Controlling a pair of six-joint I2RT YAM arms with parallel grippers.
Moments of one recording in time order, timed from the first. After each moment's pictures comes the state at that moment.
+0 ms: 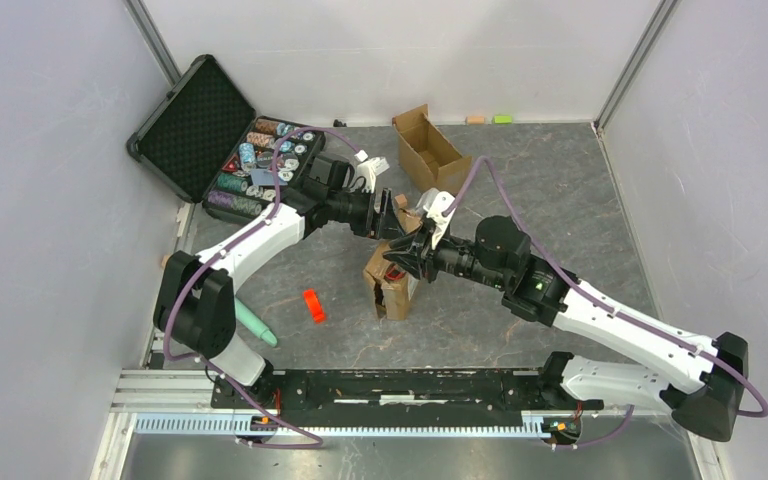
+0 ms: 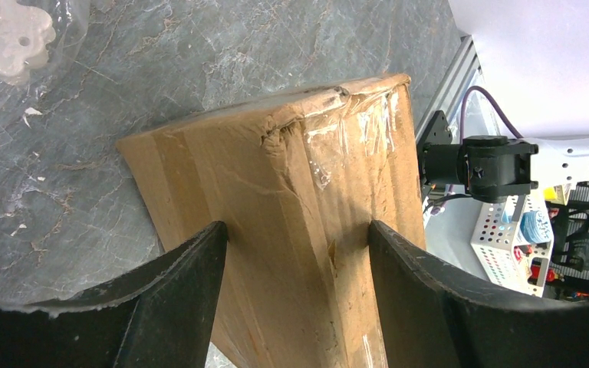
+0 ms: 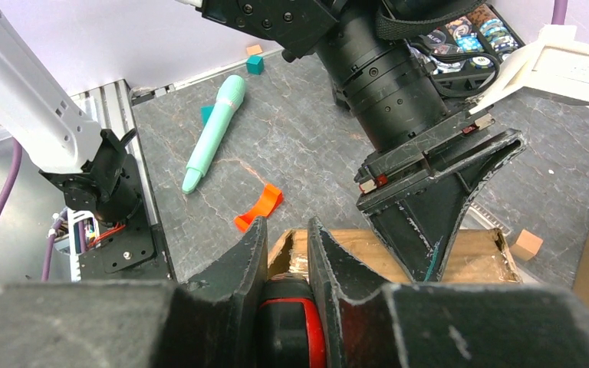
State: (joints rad) left arm -0.49 1.59 1.18 -0.34 0.71 -0.31; right arm 0.97 1.04 0.92 0.02 -0.18 0.04
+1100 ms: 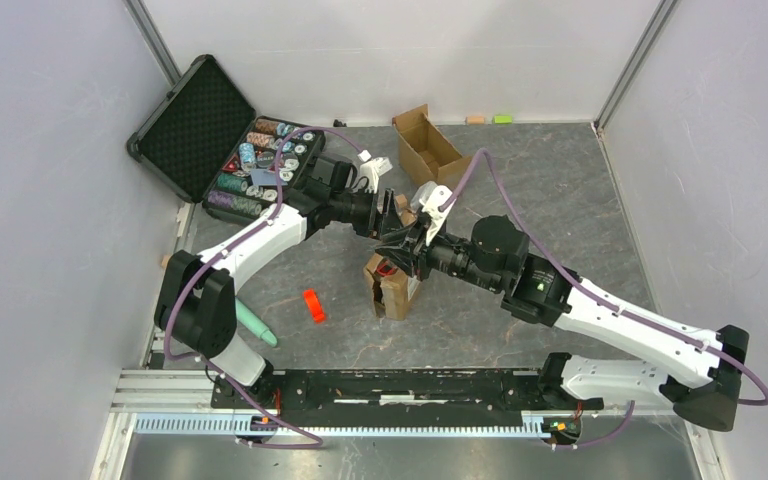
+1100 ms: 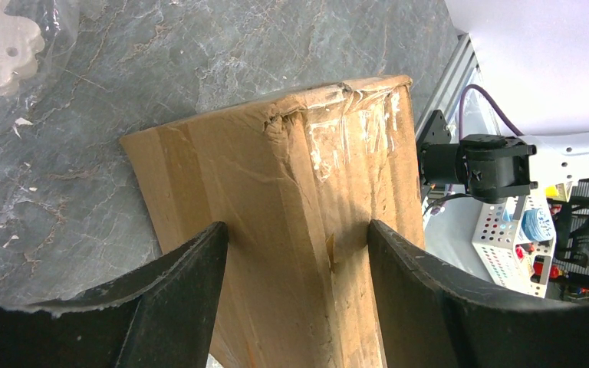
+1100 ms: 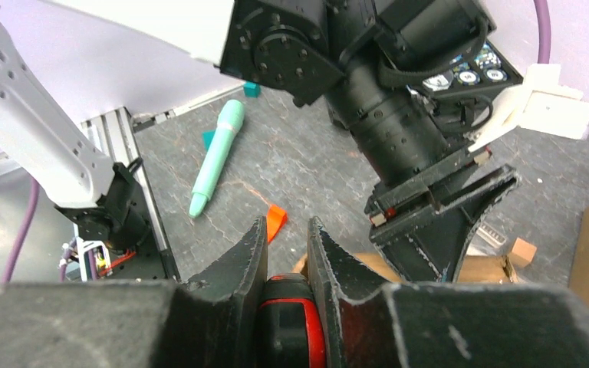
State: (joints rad) left arm -0.51 1.59 1.18 -0.32 0.71 -0.31; right arm 1.06 1.06 1.02 -0.02 -0.03 0.07
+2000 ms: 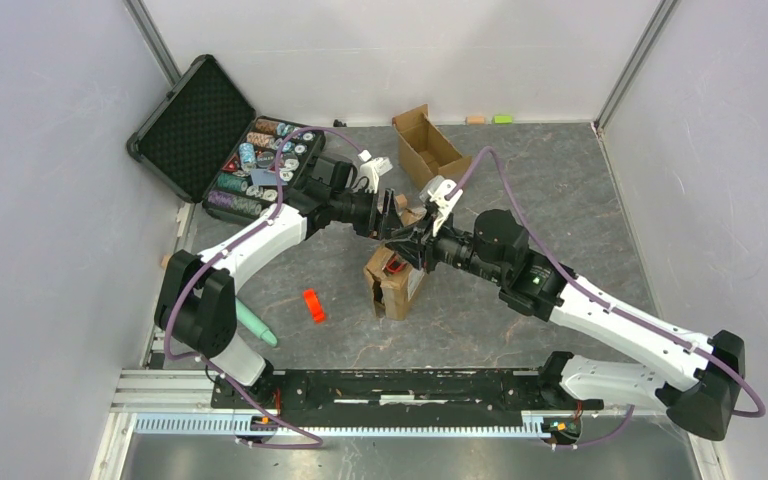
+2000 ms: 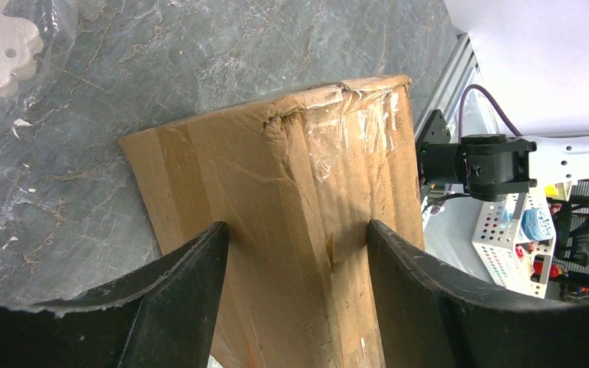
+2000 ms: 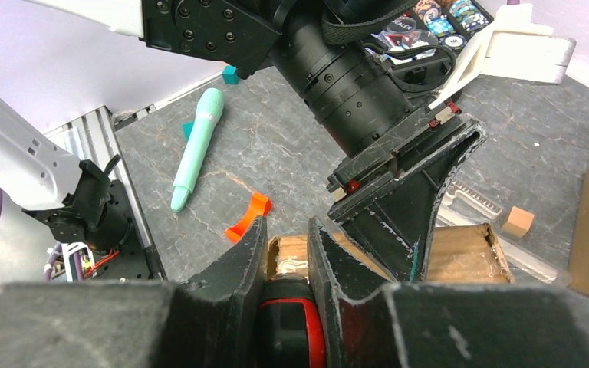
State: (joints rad) left arm -0.51 1.59 1.18 -0.32 0.71 -0.31; right arm 0.94 1.07 0.94 0.03 -0.11 0.12
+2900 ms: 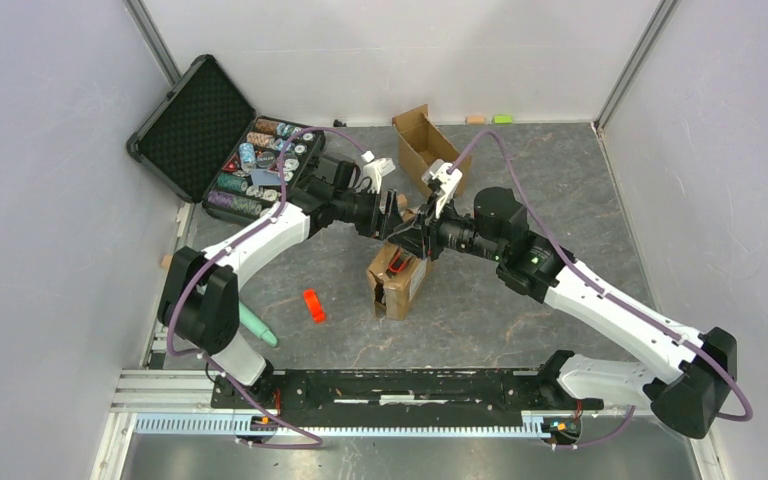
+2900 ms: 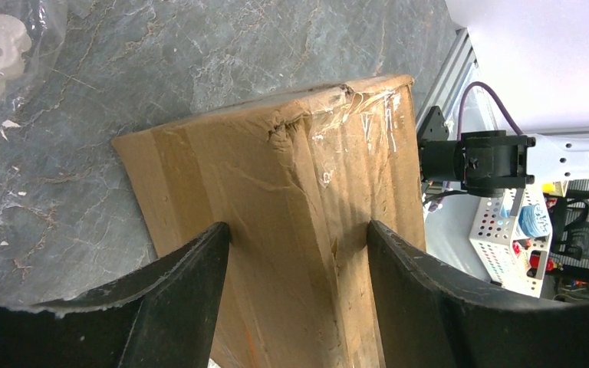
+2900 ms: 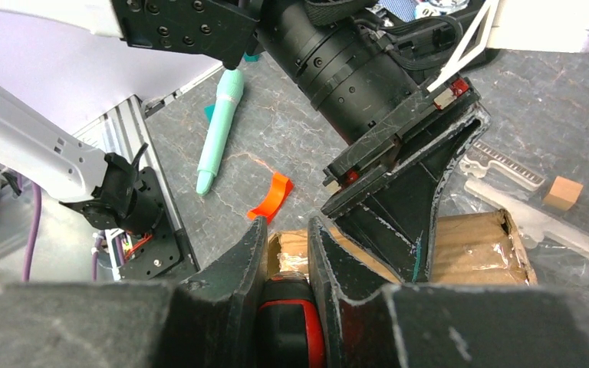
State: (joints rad) left arm -0.51 1.61 1.19 -0.32 0.72 -0.31; right arm 0.82 1.13 1.00 -0.07 -0.30 0.21
